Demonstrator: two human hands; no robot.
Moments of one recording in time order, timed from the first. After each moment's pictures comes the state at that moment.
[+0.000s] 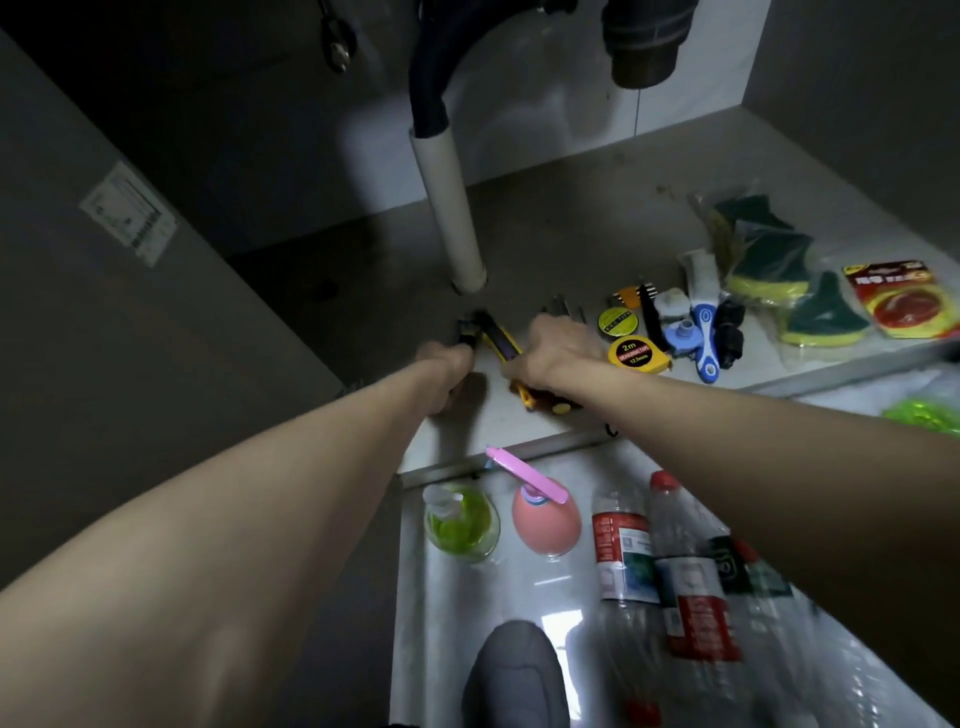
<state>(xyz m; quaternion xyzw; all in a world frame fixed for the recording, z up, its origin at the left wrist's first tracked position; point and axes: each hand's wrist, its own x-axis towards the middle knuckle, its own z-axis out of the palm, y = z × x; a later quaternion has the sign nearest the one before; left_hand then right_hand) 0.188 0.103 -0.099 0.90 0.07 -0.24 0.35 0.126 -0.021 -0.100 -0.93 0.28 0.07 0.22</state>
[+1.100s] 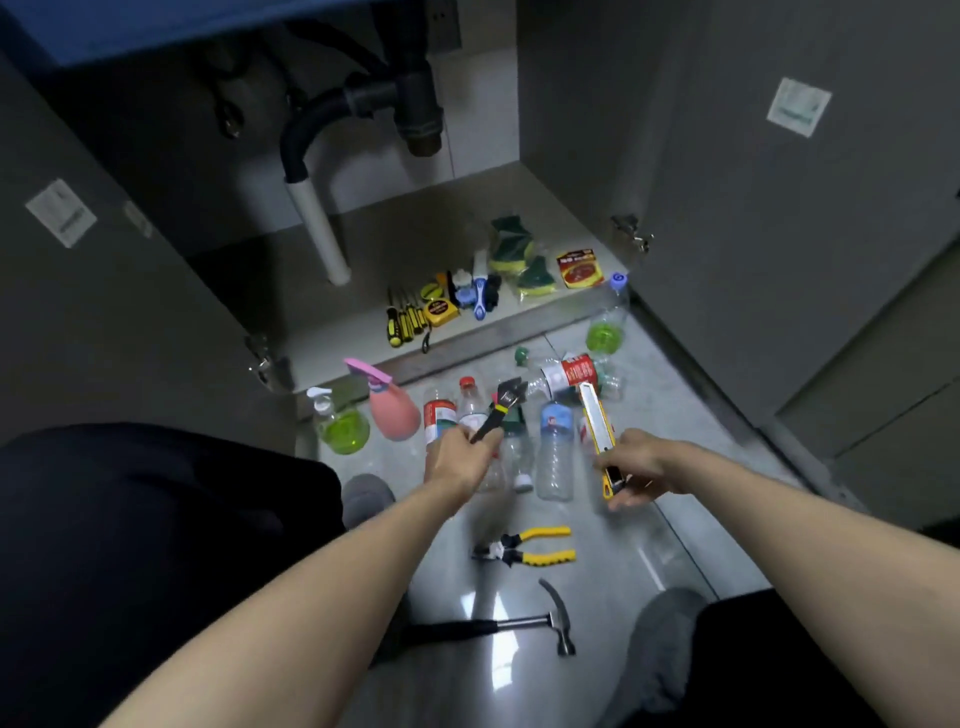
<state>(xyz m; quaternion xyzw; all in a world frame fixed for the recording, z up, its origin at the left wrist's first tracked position) -0.210 0.094 -0.058 0.88 -0.09 -0.28 0.38 -0.353 -0.105 -0.059 -0.69 0.44 0.25 0.52</state>
